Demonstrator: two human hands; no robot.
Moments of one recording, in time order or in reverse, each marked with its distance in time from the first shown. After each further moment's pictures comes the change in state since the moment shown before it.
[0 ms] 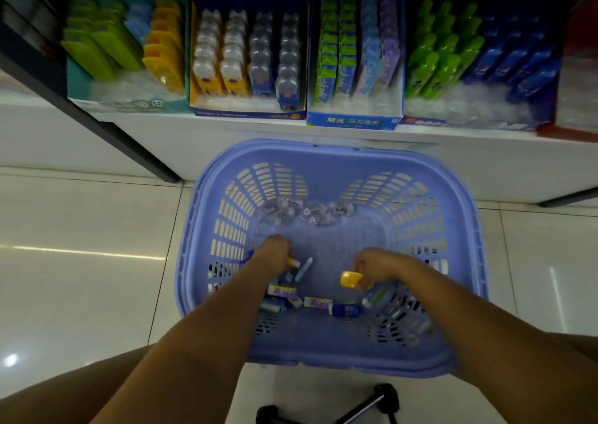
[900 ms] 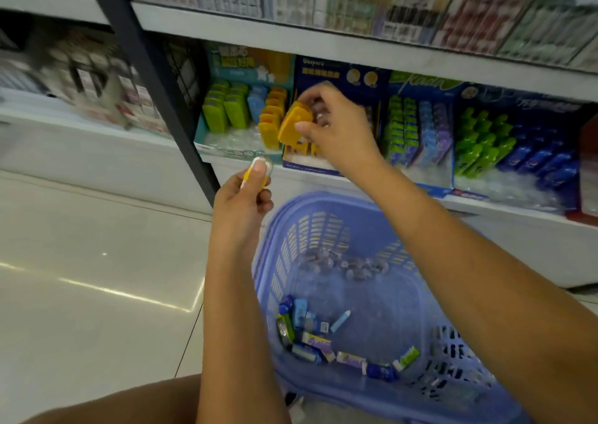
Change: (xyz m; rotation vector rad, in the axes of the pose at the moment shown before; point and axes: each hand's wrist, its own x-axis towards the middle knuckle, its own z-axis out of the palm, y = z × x) left_hand -0.193 -0.032 -0.159 -1.818 0.951 0.331; right_hand -0.119 -0.241 -0.183 0.423 1.224 -0.839
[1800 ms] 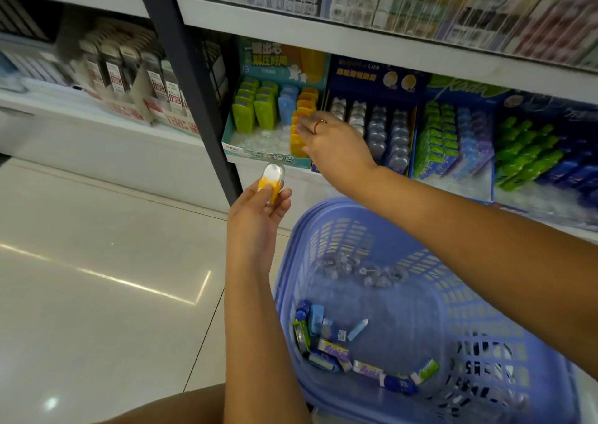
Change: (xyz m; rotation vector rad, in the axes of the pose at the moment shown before) left_hand 0.020 -0.008 -0.030 -0.276 0.047 -0.105; right_hand 0.029 0.020 0.059 -1.044 -0.327 -0.373
